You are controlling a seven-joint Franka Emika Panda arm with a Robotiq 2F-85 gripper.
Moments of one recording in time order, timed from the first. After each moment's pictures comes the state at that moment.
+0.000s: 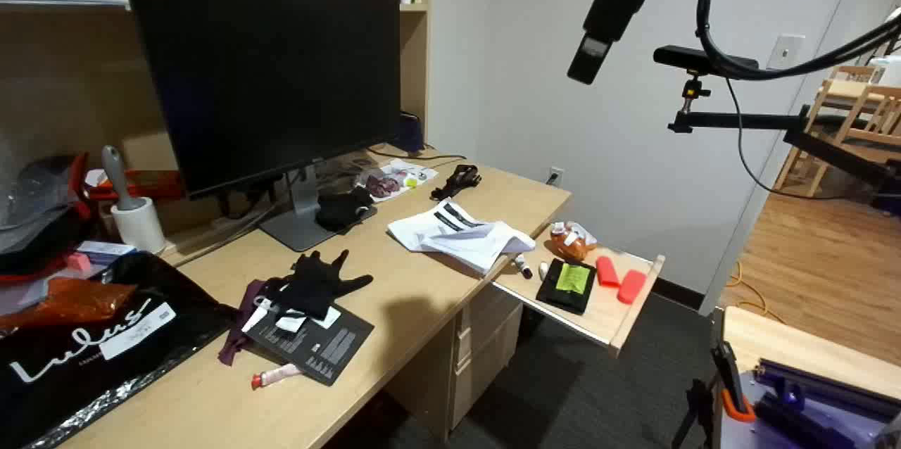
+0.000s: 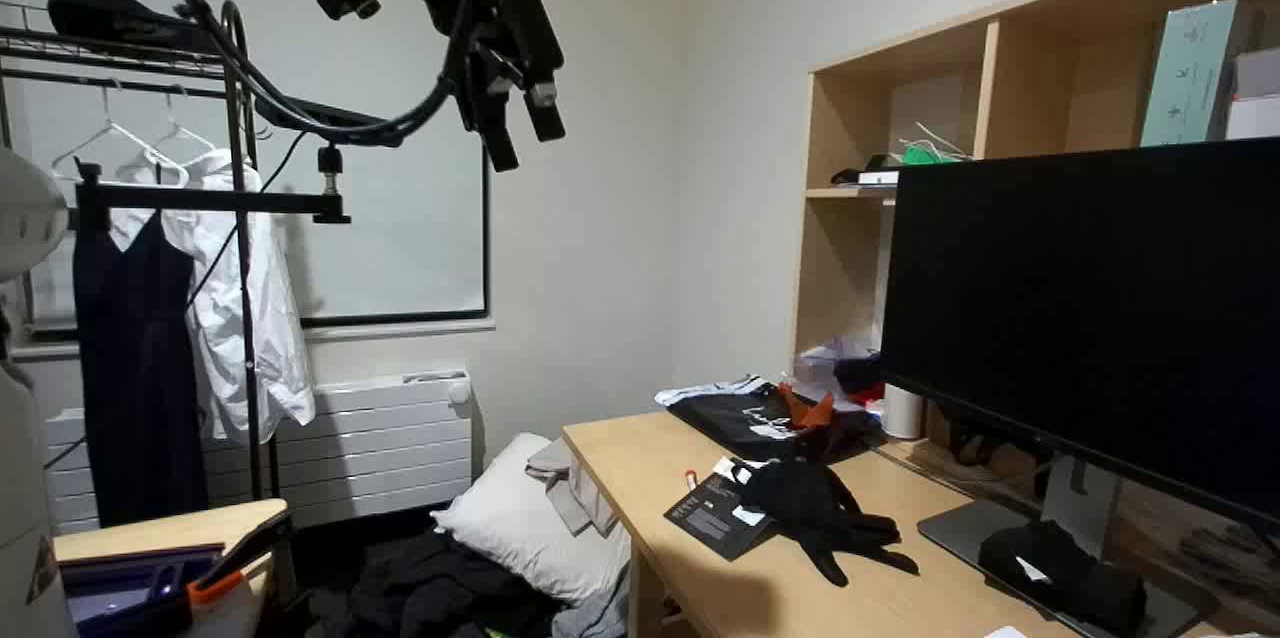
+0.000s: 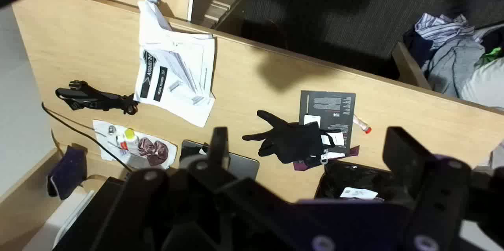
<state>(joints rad) 0.03 -0.88 0.07 -2.61 -0.15 2.03 -0.04</state>
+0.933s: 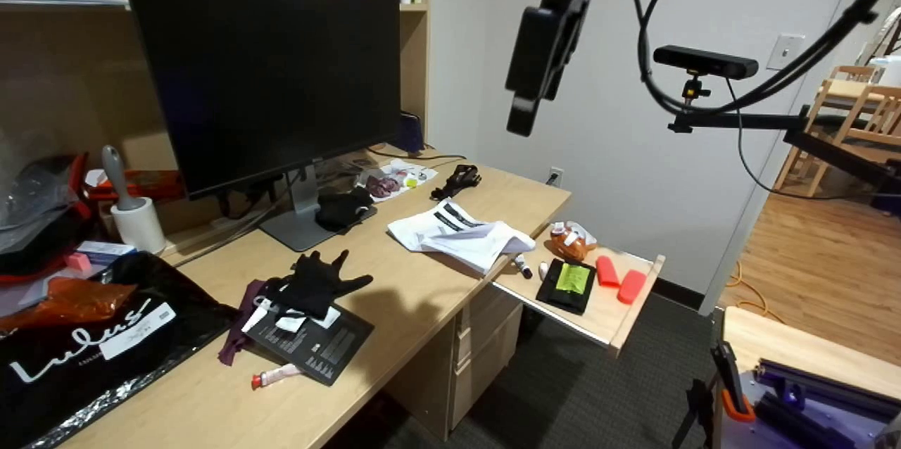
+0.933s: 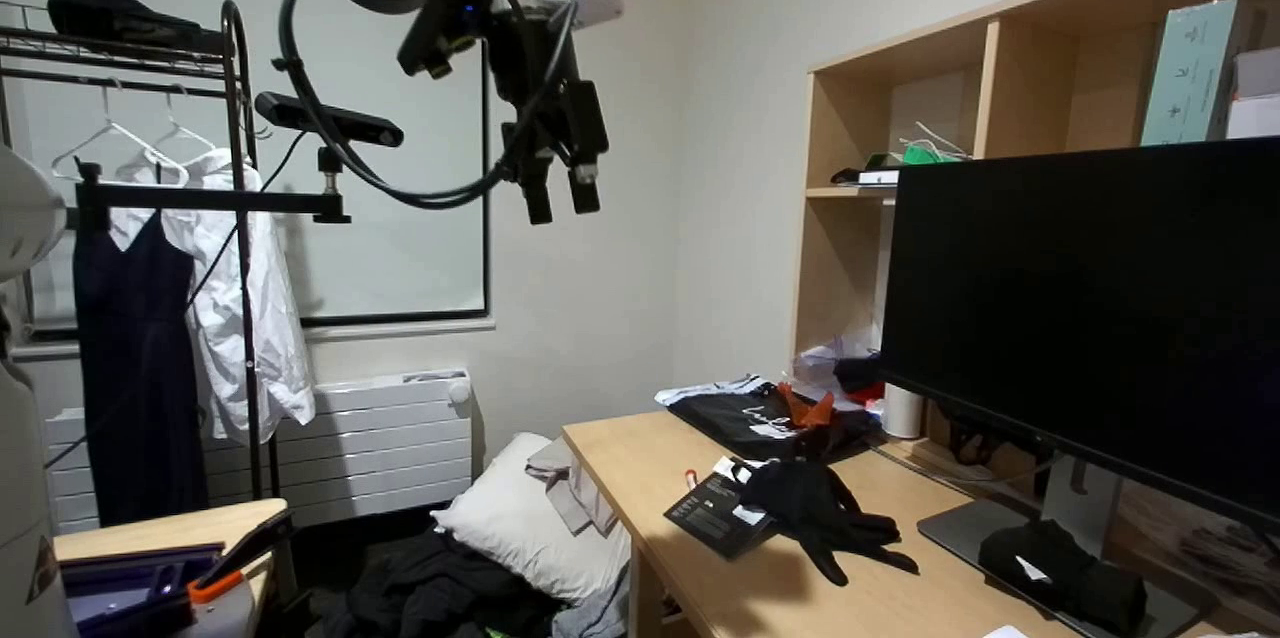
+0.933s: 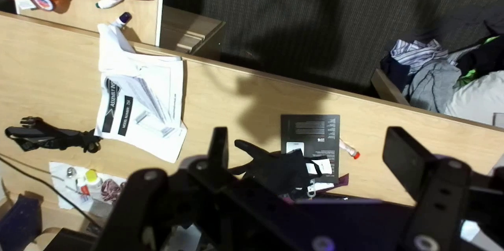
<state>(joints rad) 0.04 -0.60 0.08 -2.52 -0.11 2.07 0.01</state>
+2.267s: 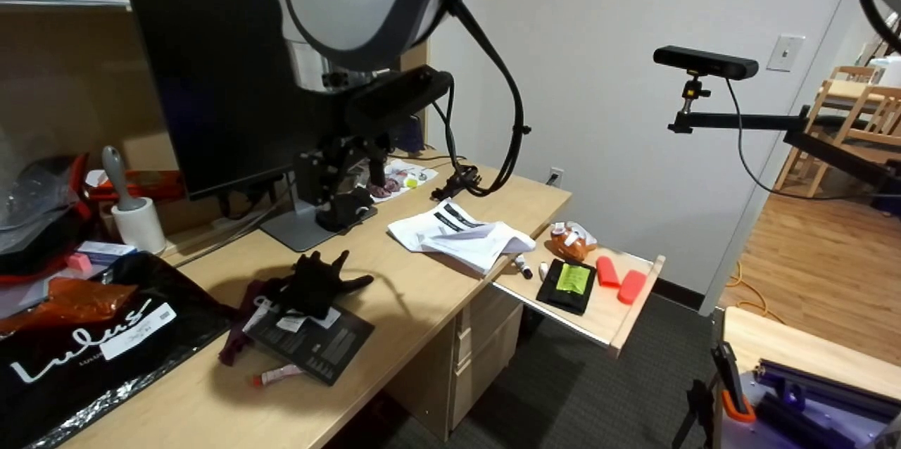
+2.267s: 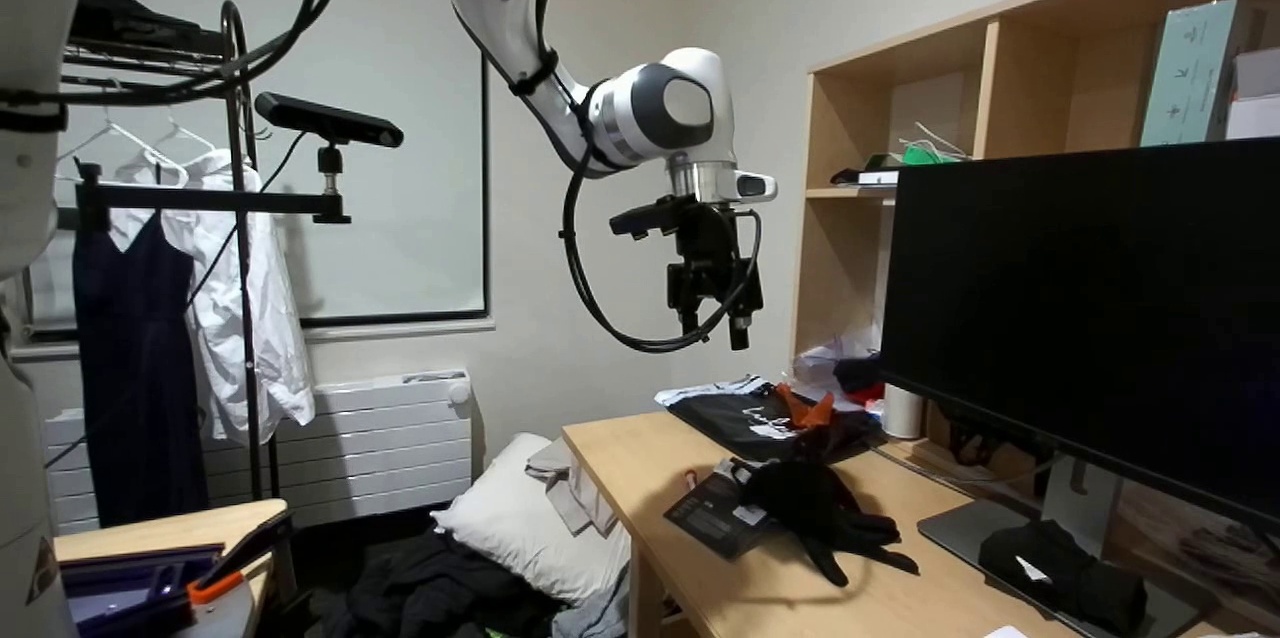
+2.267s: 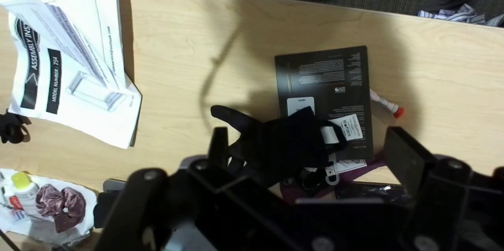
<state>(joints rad) 0.09 0.27 0.08 -1.94 -0.22 2.23 0.23</state>
